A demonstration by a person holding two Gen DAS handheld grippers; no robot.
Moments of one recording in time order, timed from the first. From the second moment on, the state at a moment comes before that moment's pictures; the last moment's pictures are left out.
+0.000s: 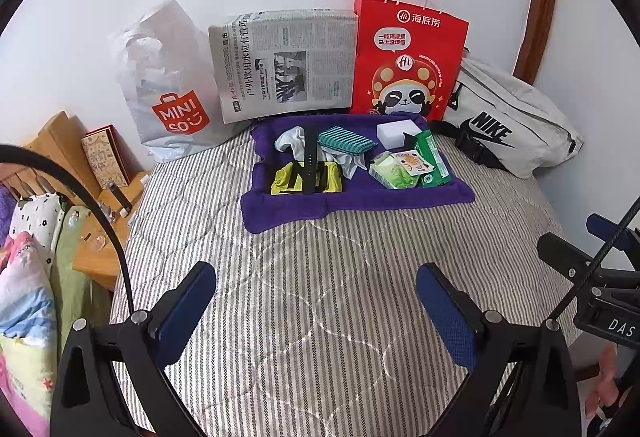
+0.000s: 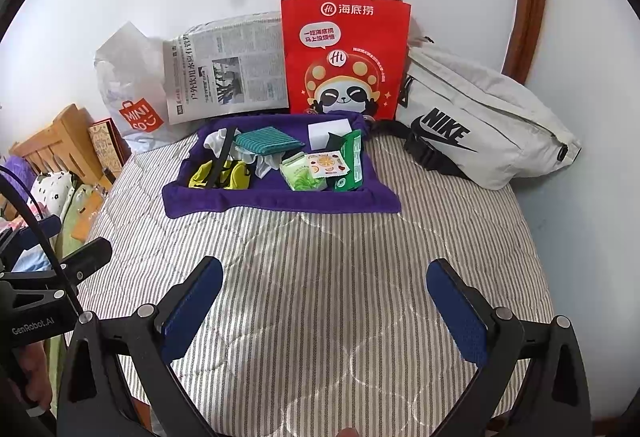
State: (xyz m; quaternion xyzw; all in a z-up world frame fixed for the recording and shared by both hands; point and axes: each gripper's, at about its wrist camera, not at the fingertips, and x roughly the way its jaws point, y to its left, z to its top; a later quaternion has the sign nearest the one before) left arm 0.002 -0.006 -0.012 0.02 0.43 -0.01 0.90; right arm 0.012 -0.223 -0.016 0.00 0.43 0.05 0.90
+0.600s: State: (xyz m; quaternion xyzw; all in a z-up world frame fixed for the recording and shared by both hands) left arm 0.000 -0.001 -0.010 0.02 0.43 -0.01 0.90; right arm 0.013 -0.224 -0.016 0.00 0.43 0.04 0.90
